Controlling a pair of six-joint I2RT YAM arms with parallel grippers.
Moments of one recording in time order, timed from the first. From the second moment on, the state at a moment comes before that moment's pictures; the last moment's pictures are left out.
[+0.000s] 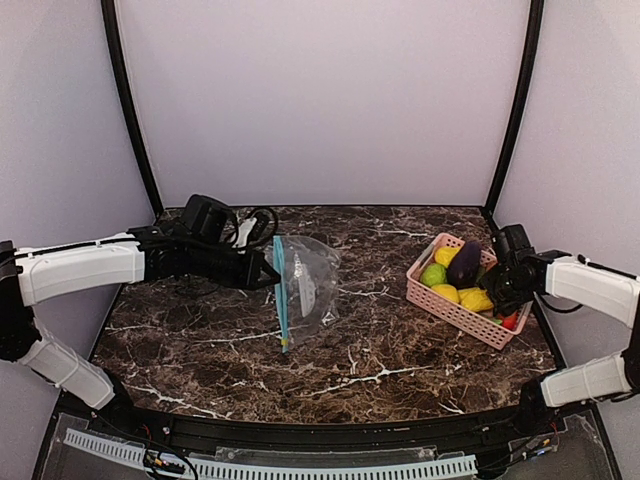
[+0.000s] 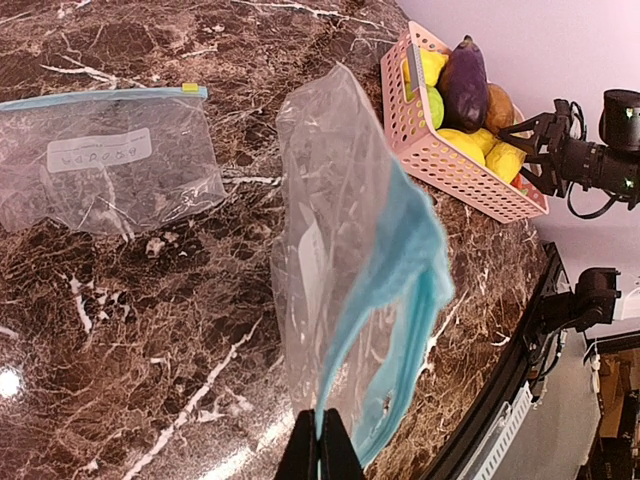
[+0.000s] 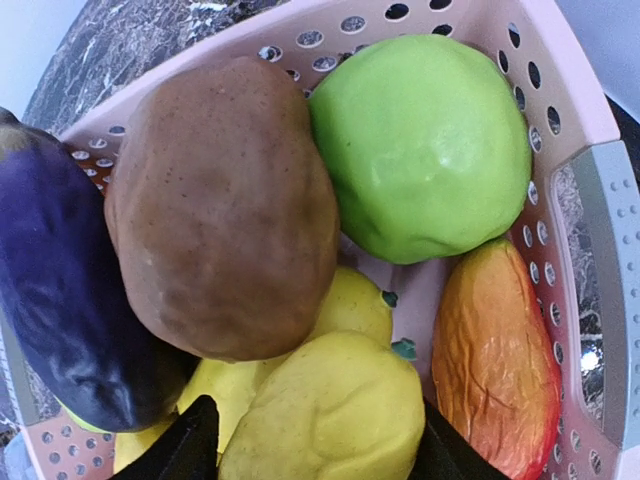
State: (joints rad) left arm -0.70 1.41 1.01 -0.32 0.31 -0.46; right arm 0.23 1.21 0.69 -0.54 0.30 1.12
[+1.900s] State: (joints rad) left arm -0.70 1.47 0.97 -0.16 0.54 -0.71; right arm 1.03 1.43 1.00 0.36 0.18 0.49
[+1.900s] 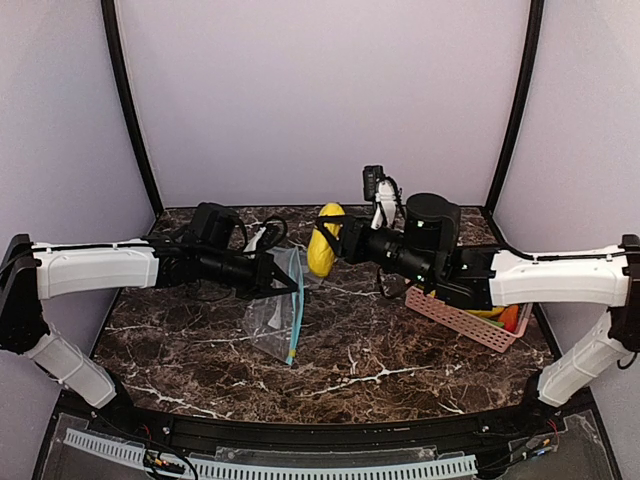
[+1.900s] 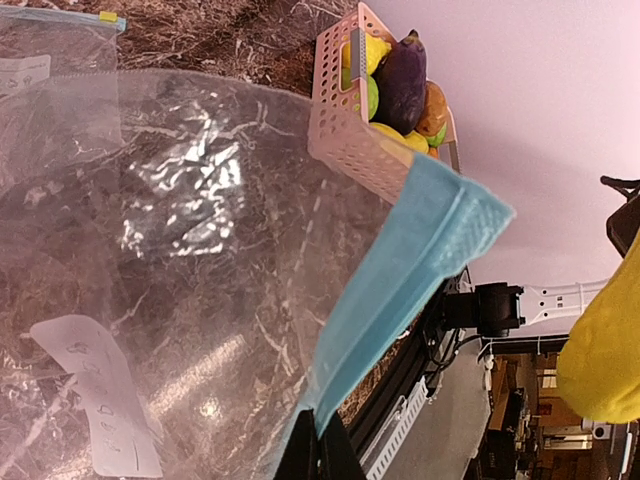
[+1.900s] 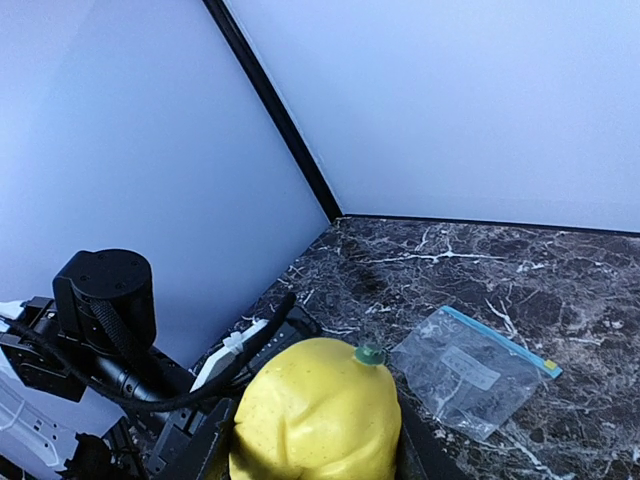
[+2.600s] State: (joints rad) left arm -0.70 1.45 0.94 -0.12 0.59 -0.75; right arm 1.07 1.67 1.10 0.49 0.18 0.32
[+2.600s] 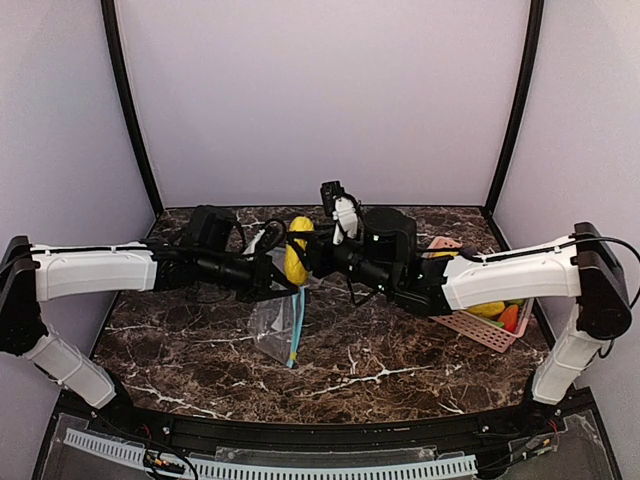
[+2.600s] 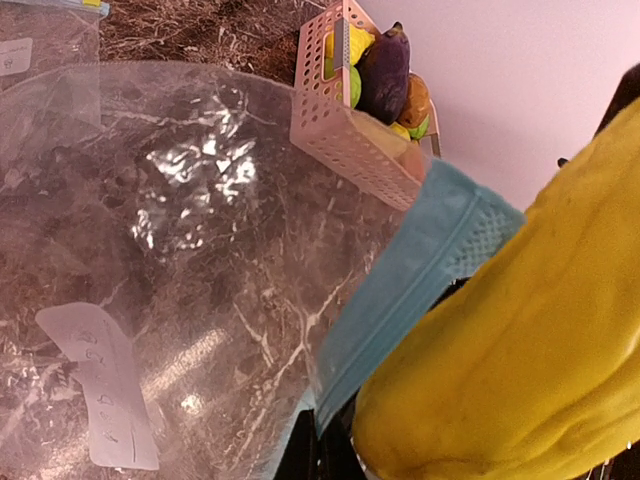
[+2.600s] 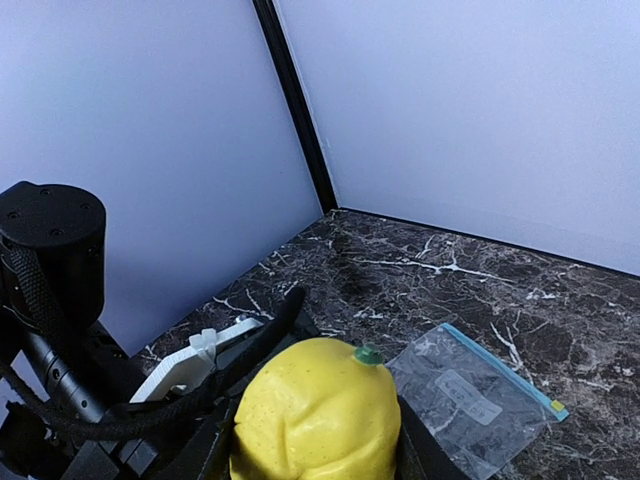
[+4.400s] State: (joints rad) left arm -0.71 1.36 0.82 0.09 0.61 -0.79; right arm 1.03 1.63 1.06 0.17 -0.02 0.45
